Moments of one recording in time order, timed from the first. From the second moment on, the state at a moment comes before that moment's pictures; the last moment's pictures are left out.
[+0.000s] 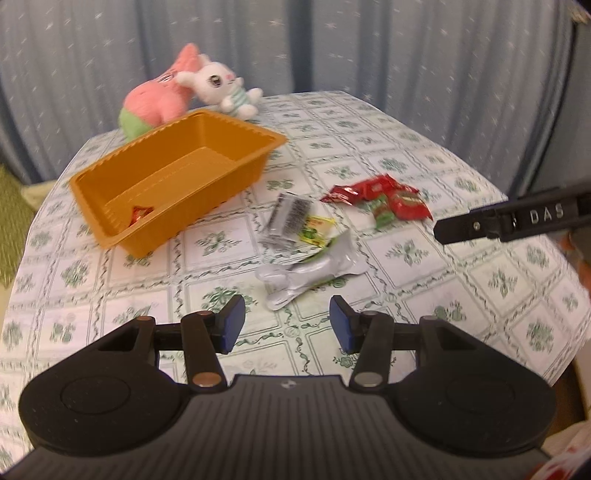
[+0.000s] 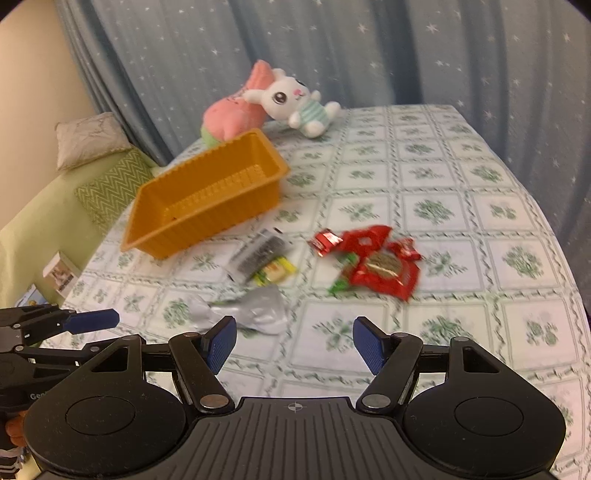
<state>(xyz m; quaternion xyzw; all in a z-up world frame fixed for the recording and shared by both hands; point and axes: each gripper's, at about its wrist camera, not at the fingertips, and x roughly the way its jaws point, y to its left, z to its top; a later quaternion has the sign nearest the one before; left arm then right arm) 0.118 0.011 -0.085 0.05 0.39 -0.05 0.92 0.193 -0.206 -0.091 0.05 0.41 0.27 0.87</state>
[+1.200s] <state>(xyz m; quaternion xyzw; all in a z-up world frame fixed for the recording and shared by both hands) 0.209 -0.018 -0.148 0.25 0.41 -0.22 0.85 0.197 -0.242 -0.119 0.12 0.46 0.13 0.87</state>
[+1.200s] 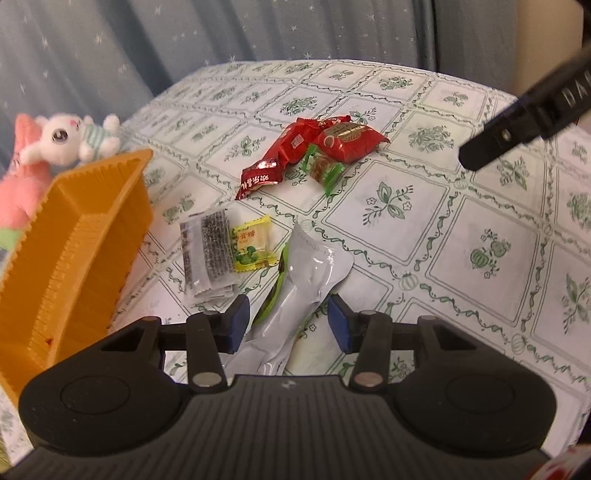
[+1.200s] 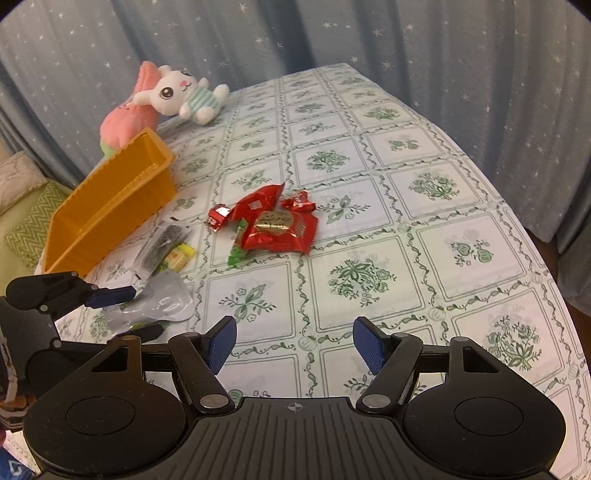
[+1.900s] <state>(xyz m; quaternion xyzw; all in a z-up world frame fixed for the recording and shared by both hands) 0.222 -0.008 -0.142 0.05 0.49 -0.16 0.85 0.200 -0.244 -0.120 0.11 0.46 0.14 0.87</state>
